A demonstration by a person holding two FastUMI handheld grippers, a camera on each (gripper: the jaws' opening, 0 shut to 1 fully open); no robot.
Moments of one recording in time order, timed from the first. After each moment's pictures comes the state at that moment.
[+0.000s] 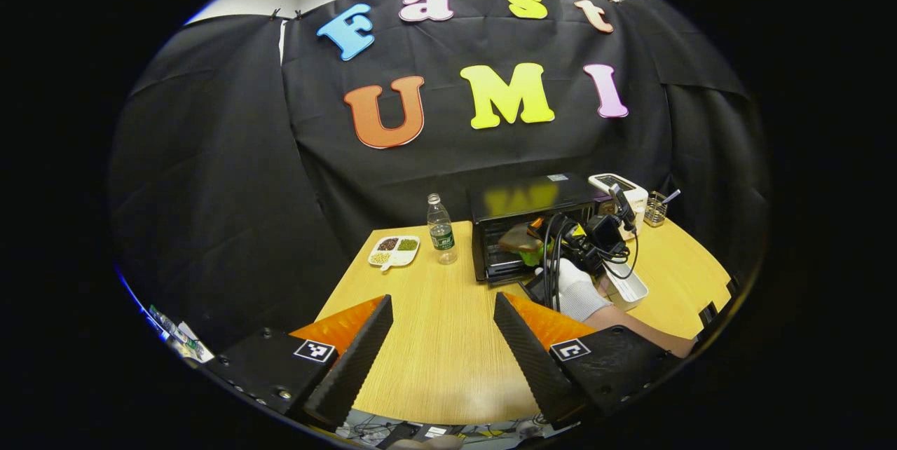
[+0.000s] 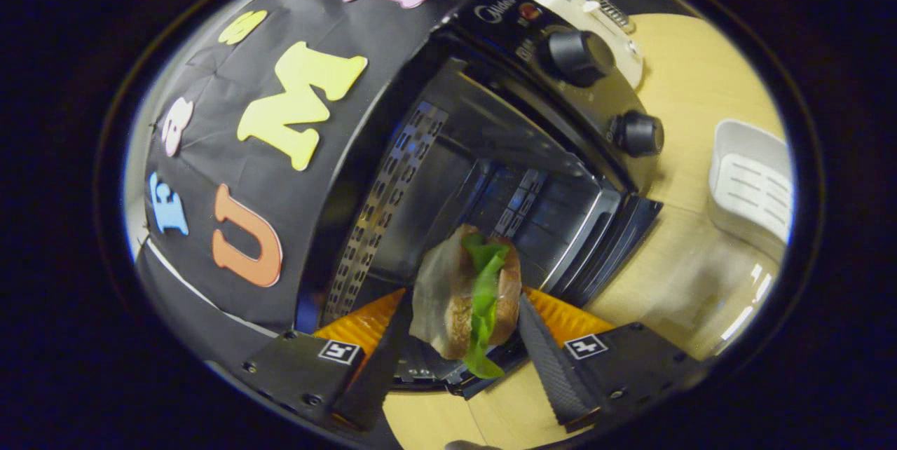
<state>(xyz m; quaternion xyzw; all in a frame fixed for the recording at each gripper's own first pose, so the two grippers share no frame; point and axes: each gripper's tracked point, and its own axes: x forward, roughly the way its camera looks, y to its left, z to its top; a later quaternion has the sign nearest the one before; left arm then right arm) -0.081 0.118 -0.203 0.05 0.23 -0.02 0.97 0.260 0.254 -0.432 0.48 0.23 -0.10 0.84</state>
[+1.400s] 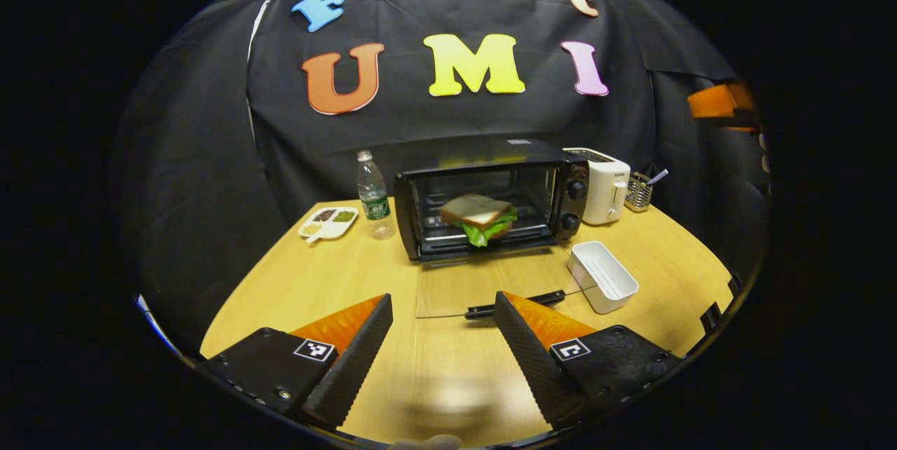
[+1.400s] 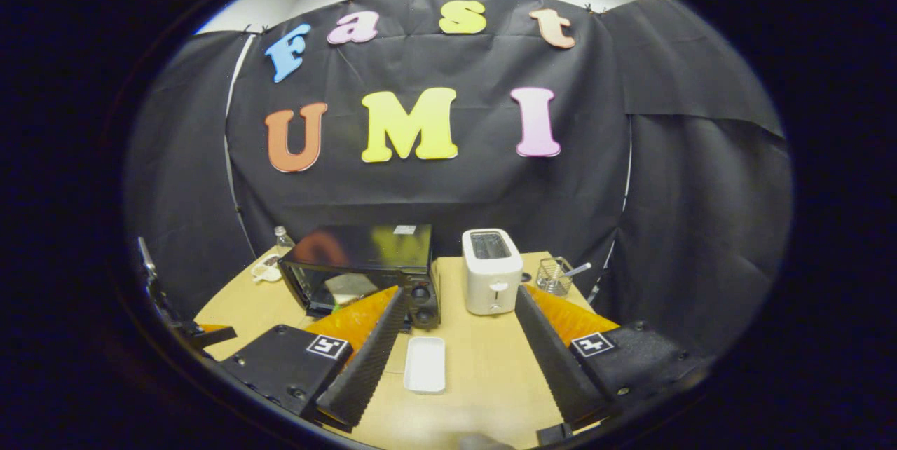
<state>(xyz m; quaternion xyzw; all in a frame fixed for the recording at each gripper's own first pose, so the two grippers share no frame) -0.039 0.001 -0.337 0.02 0.26 -0.07 0.96 0.018 0.036 -0.176 -0.01 0.17 -0.06 0.98</state>
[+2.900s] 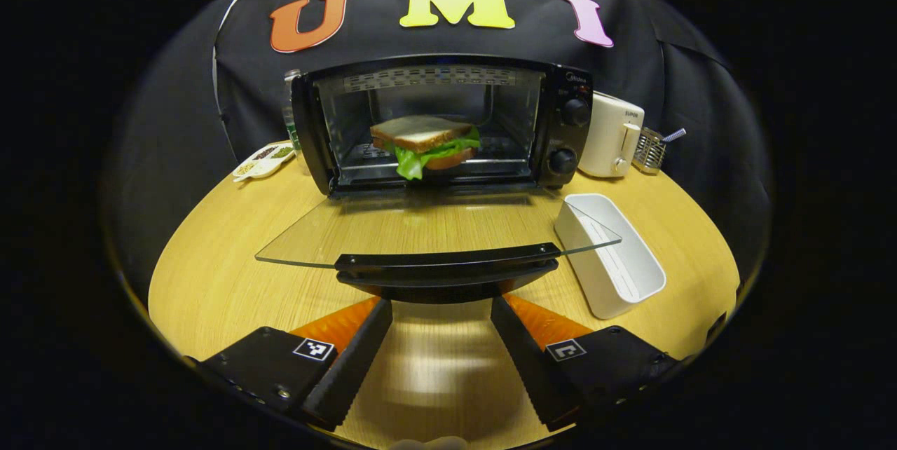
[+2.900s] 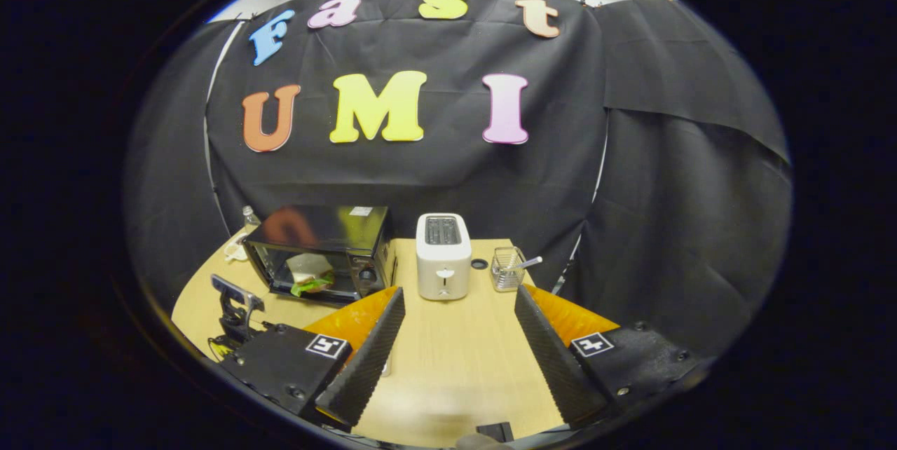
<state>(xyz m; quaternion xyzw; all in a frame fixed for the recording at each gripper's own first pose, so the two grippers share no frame) 0.003 -0.091 -0.443 -0.01 0.35 -0.08 0.93 0.005 -0.034 -0.180 -0.03 0.22 -0.09 0.97</state>
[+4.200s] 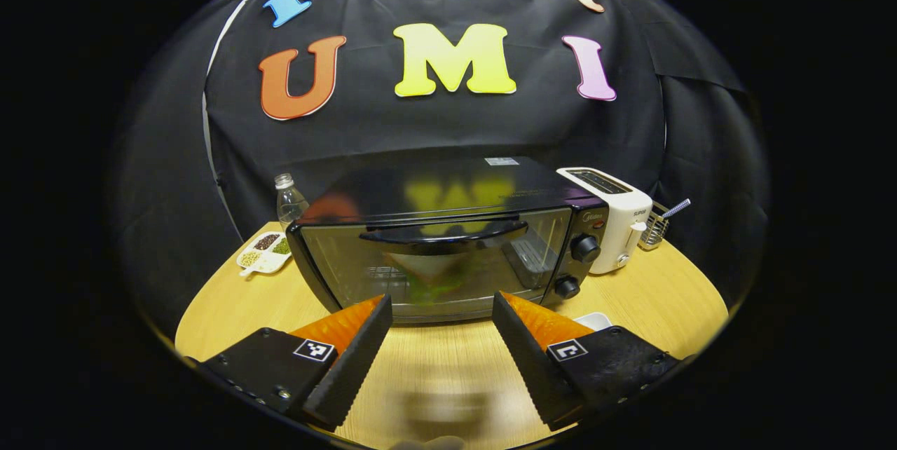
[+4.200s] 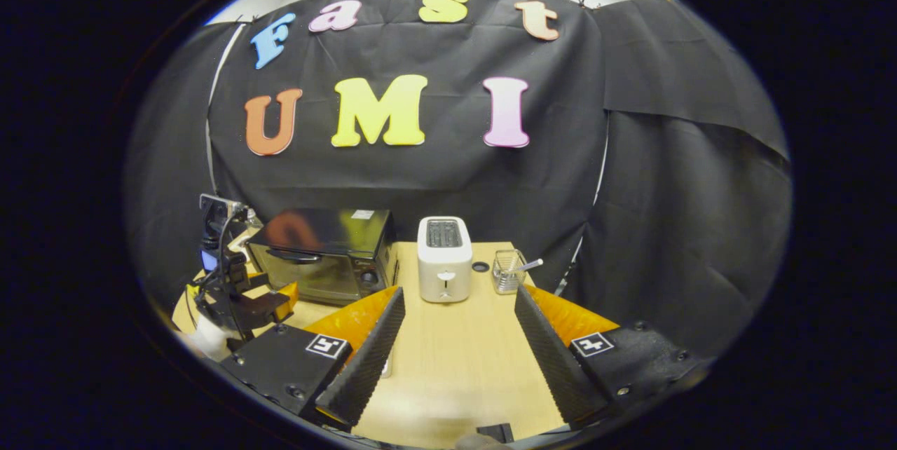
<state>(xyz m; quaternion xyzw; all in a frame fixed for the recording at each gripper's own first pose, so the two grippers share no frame) 0.108 -0.082 -0.333 0.00 0.24 -0.08 0.97 0.004 -0.031 -0.176 -0.02 0.21 -0.09 0.97</state>
